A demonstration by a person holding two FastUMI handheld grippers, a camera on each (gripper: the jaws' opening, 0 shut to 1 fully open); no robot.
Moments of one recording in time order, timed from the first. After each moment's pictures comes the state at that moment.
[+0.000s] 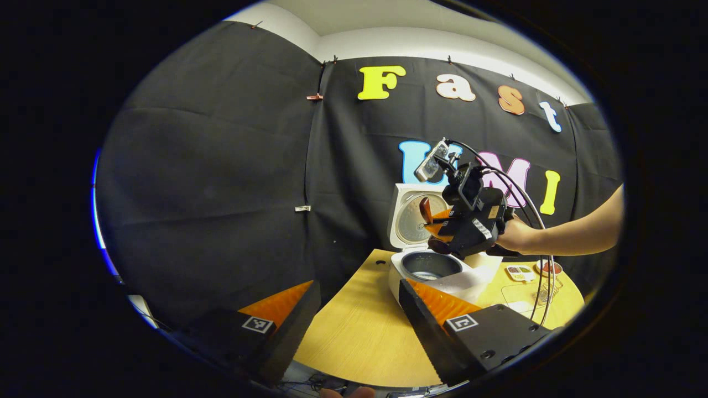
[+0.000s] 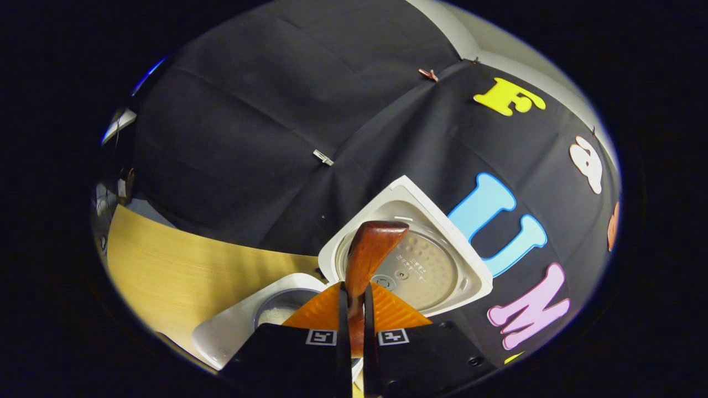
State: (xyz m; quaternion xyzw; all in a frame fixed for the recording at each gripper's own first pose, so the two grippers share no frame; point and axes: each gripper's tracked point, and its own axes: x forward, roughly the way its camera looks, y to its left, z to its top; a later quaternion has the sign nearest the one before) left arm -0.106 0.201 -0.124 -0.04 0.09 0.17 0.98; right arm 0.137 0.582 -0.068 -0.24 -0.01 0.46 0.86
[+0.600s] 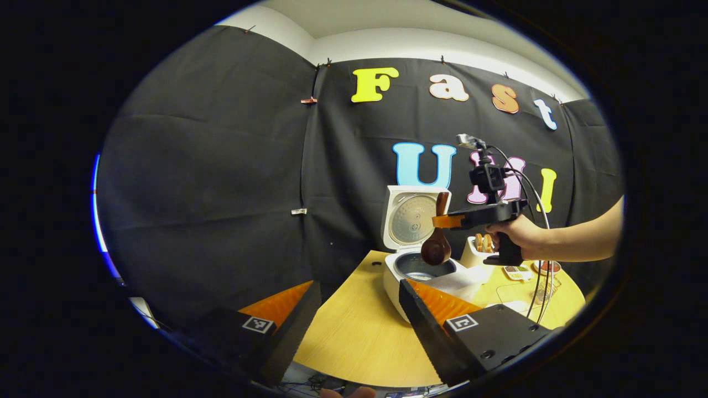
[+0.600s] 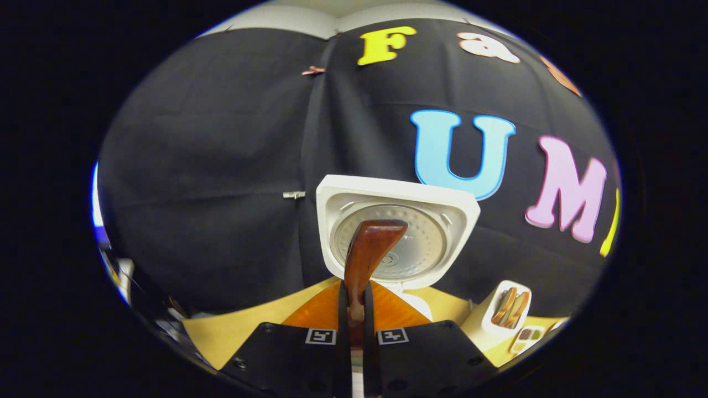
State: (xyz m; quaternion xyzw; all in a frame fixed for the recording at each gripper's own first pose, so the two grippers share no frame) left arm -0.104 0.180 -0.117 -0.03 0.09 0.16 0.98; right arm 0.134 0.526 -0.051 0.09 0.14 0.44 0.89
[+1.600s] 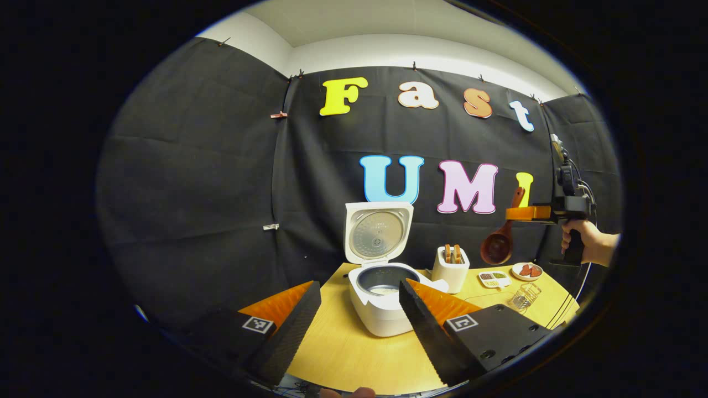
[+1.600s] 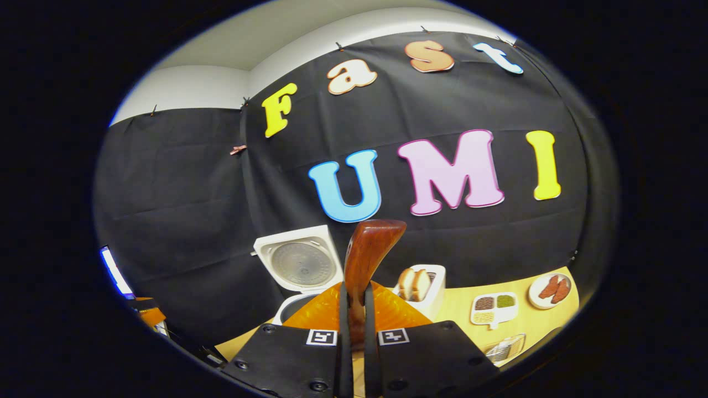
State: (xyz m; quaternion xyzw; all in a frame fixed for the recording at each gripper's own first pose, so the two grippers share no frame) left arm -0.077 0.089 -0.074 -0.01 0.06 0.11 0.99; right arm 0.145 0.208 -0.050 0.21 0.11 0.30 0.92
